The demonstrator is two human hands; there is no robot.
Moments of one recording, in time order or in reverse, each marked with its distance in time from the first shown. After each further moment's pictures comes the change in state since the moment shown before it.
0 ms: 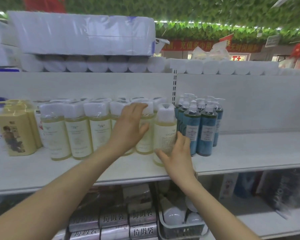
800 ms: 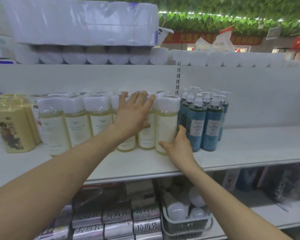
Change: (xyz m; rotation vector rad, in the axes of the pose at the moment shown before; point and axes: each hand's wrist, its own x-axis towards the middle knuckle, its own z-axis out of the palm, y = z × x) left_hand 0.036 -0.035 0.023 0.622 -0.107 0.181; right_hand 0.032 0.001 0.015 0.122 -0.095 0.131
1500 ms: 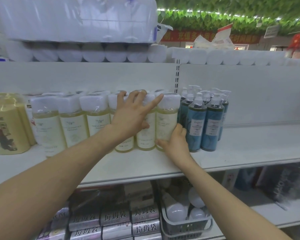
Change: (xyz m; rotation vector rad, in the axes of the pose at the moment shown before) left_hand 0.000 0.000 0.001 0.016 0.024 0.047; right_hand 0.019 0.000 0.014 -0.105 -0.032 0.043
